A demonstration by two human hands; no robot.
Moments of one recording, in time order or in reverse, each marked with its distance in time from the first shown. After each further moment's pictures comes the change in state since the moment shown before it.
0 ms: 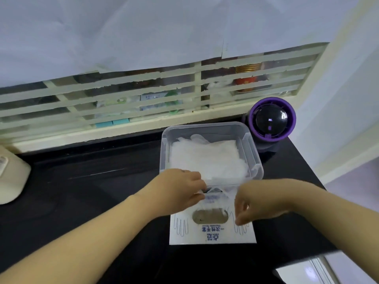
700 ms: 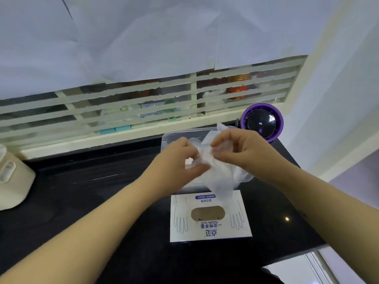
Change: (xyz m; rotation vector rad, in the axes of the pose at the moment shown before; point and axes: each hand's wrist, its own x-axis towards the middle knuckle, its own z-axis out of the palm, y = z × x) left_hand 0.011 0.031 -0.059 -0.367 0.175 -0.483; right_hand -0.024 -0.024 -0.018 0.733 0.899 -0.396
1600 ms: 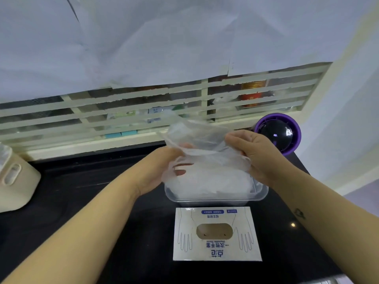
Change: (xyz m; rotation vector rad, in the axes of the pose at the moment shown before) left_hand 0.025 -0.045 -0.022 -1.019 -0.156 -0.346; right_hand 0.054 0.024 -0.003 0.640 0.149 0.297
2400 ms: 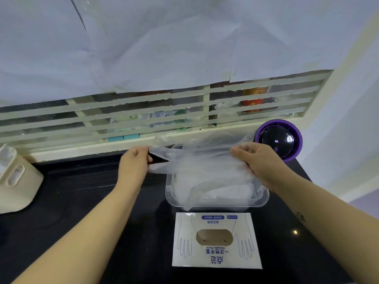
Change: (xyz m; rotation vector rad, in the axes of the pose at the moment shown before) left_hand 0.015 -0.032 -0.035 0.140 0.920 -0.024; right_hand 0.012 0.014 -0.020 -0.435 0.138 0.027
